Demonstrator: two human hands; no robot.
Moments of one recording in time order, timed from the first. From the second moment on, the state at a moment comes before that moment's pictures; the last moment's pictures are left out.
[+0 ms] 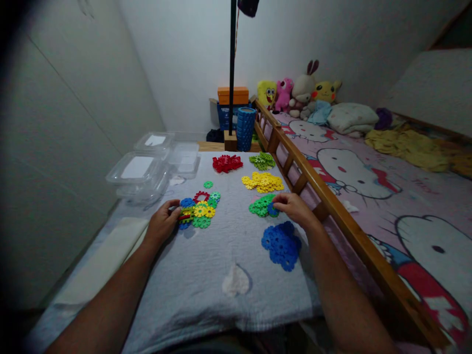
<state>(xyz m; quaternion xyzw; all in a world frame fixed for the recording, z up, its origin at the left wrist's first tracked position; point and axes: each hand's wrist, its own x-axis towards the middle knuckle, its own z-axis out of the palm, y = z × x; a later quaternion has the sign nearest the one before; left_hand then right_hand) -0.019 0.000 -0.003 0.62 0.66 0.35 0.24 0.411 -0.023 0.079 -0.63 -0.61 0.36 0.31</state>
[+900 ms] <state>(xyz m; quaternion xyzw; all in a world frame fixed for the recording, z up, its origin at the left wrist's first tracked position) -0.021 -0.001 -0.002 0.63 0.66 0.34 0.23 0.400 -0.075 0.076 -0.68 -0.60 0.23 0.33</state>
